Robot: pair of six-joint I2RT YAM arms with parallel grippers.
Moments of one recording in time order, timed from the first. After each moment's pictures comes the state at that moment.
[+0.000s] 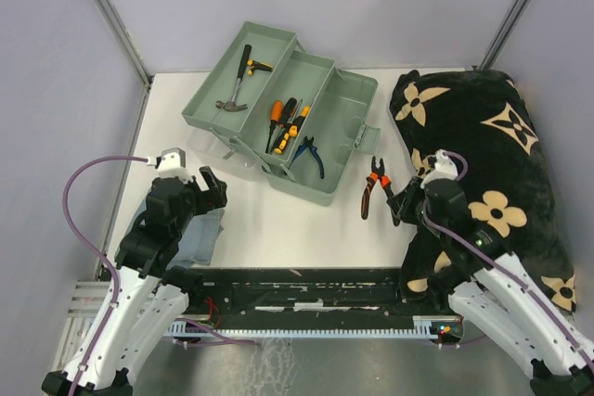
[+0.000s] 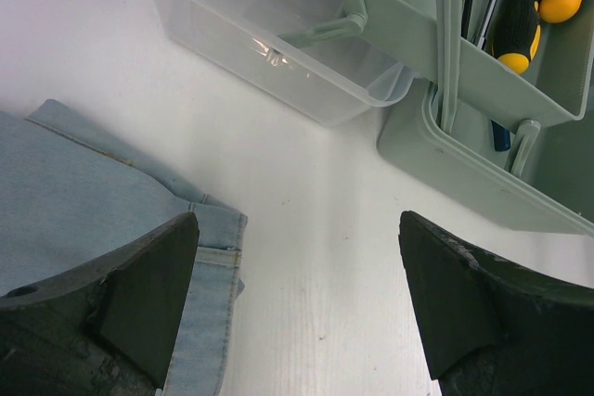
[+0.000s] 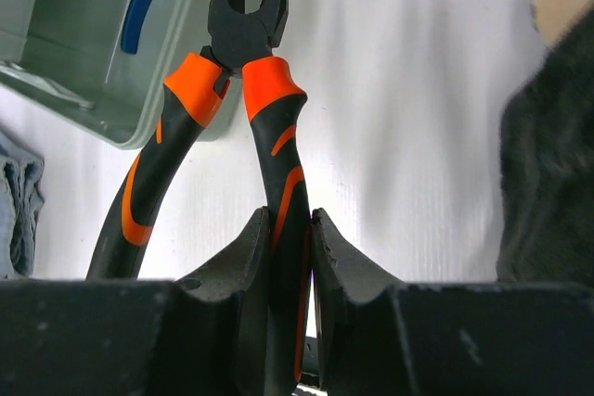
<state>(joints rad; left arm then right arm) -0.32 0.52 0.65 -0.60 -0.23 -0.43 0.53 0.54 0.57 -0.61 0.18 0.69</state>
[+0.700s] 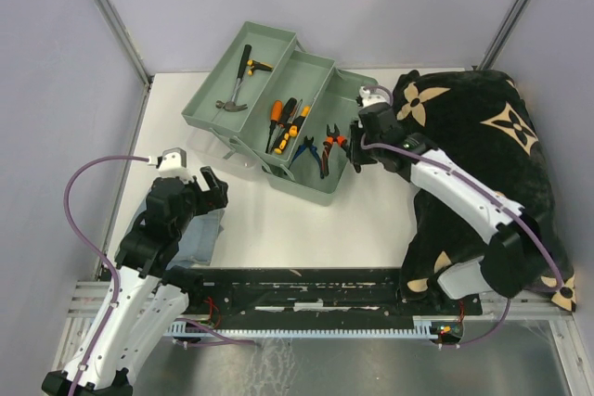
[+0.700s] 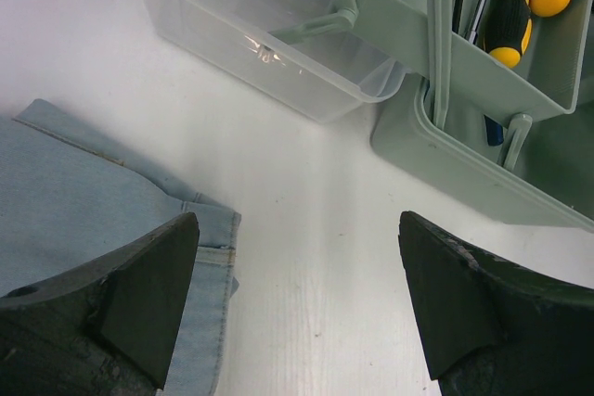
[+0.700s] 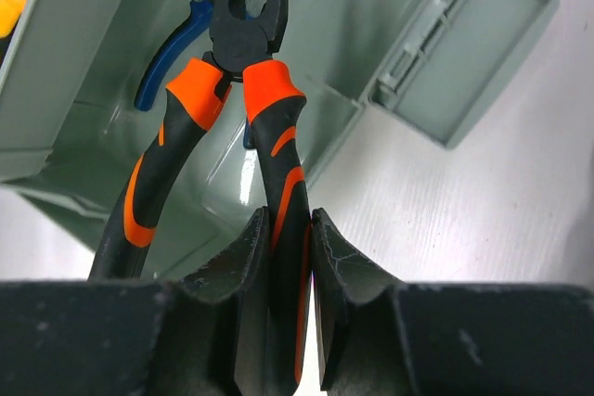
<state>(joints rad) -0.32 0.52 0.65 -0.60 -0.21 -0.43 0.56 1.39 1.15 -0.48 0.13 0.42</state>
